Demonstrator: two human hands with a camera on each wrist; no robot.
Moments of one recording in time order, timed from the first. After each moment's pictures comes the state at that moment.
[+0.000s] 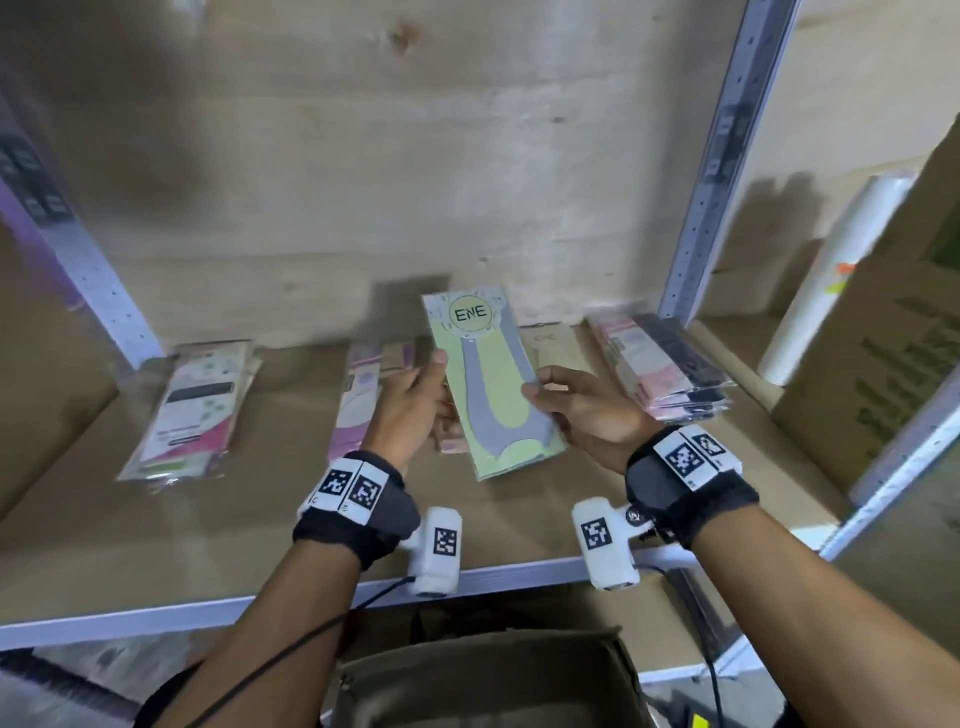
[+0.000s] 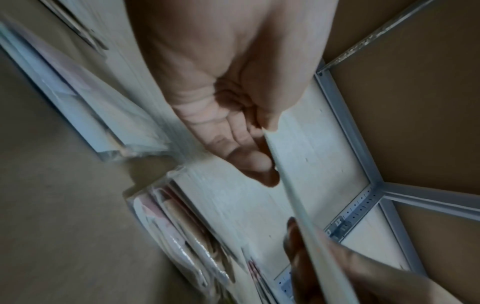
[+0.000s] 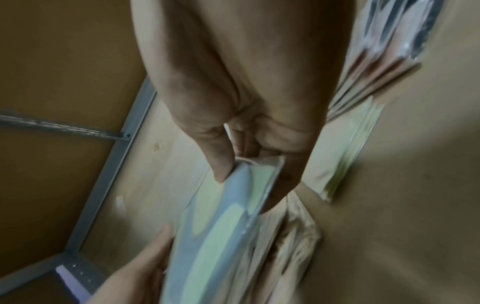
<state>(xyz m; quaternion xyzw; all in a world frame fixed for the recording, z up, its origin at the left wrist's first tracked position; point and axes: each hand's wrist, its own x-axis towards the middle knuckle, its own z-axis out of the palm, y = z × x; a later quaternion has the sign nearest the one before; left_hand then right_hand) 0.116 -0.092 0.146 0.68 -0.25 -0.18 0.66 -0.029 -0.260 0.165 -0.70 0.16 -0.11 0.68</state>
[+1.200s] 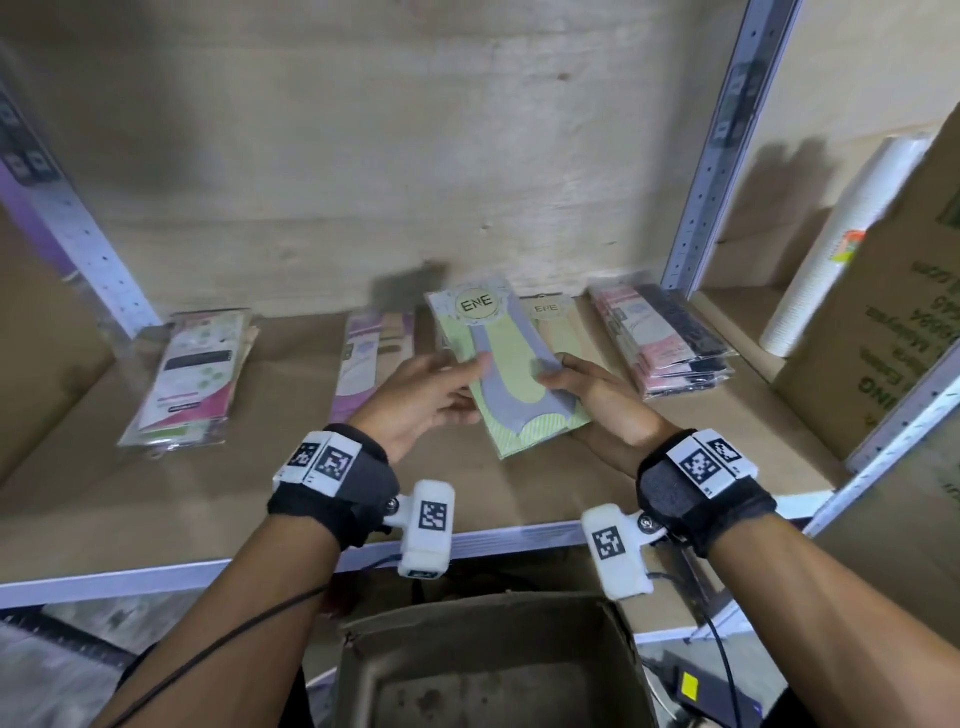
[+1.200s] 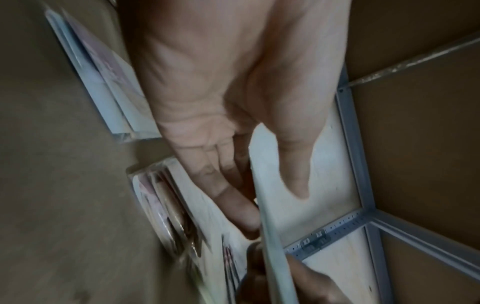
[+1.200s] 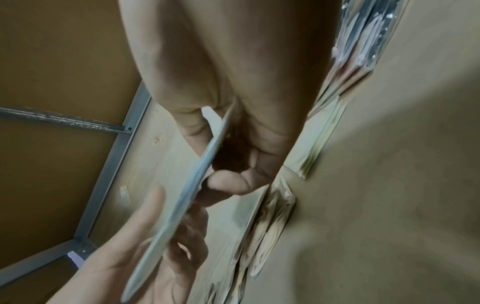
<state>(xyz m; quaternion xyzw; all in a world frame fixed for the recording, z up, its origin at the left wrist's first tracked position) 0.095 -0.075 0.156 0.64 -0.28 -0.35 0.63 -0.052 -0.244 0.156 -0.58 0.16 -0.13 0.79</state>
